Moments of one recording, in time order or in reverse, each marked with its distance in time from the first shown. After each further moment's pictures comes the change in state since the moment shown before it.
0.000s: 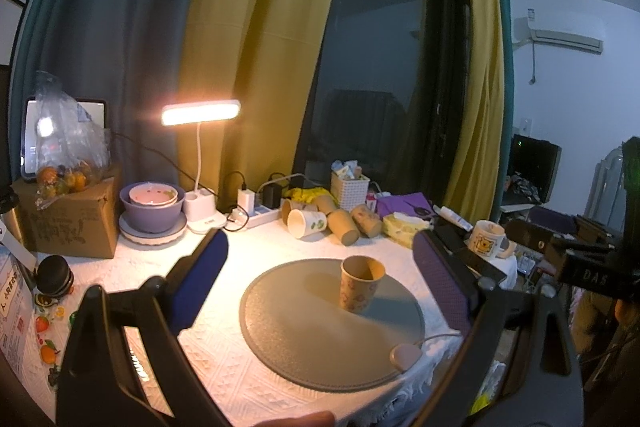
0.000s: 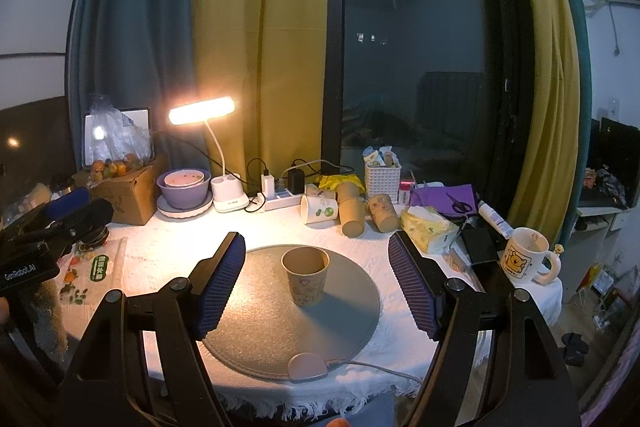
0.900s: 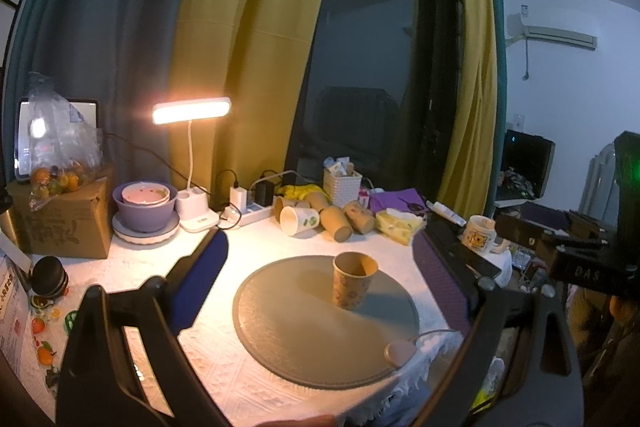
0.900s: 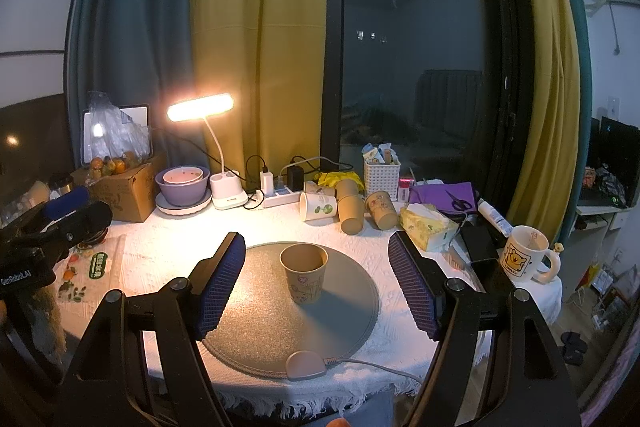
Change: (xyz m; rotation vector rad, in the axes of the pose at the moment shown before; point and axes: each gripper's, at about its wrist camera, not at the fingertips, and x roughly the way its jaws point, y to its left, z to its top) left arm -0.001 -0.007 -0.001 0.013 0.011 -0.027; right arm 0.000 -0.002 -0.001 0.001 0.006 -0.003
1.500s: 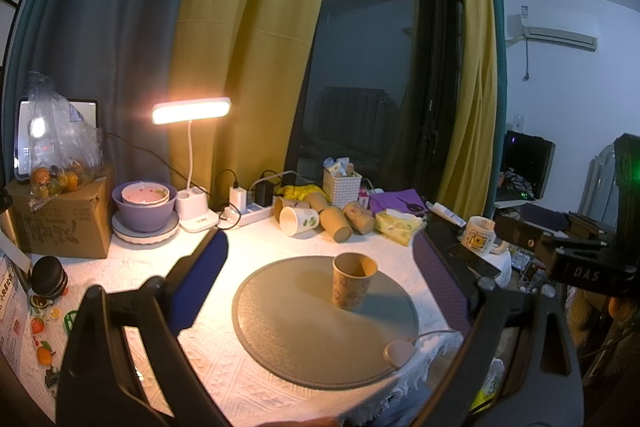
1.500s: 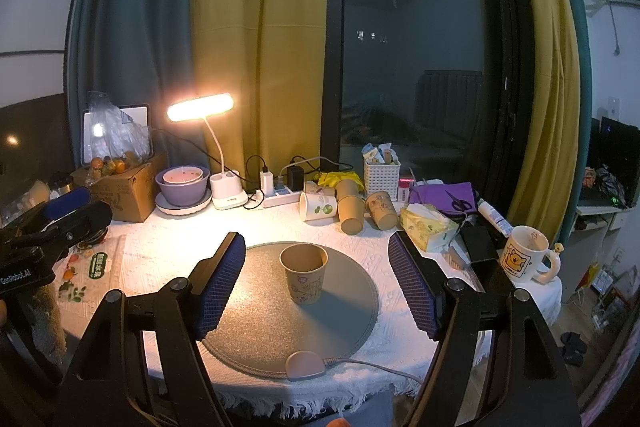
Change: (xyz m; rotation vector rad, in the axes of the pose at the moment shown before) left arm 0.000 -0.001 0.000 -0.001 0.000 -0.001; right arm 0.000 0.000 0.000 0.000 0.001 -0.001
